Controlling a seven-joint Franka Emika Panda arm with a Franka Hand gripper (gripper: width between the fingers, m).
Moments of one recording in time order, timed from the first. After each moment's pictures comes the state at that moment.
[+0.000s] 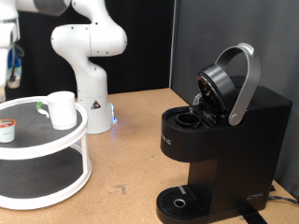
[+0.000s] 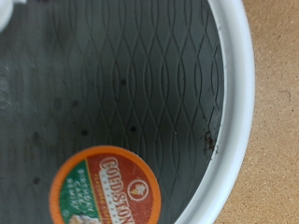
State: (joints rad) arm -0.16 -0.43 -0.48 -2.52 -0.29 2.18 -1.19
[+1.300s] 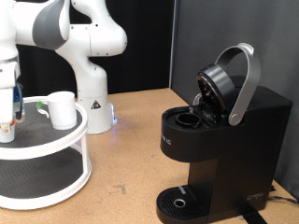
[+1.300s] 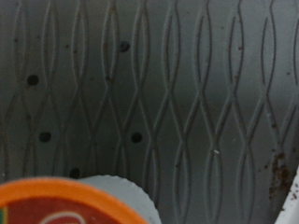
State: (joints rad) arm -0.16 -0.27 -0.52 -2.59 -0.25 2.36 -1.31
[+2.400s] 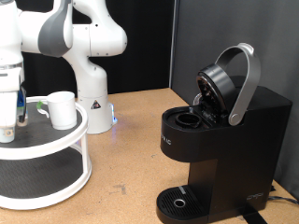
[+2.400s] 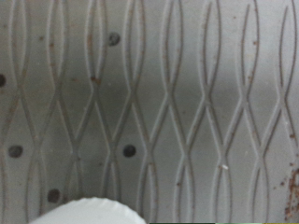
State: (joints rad) arm -0.17 -0.28 -0.53 -2.66 -0.27 2.49 -1.30
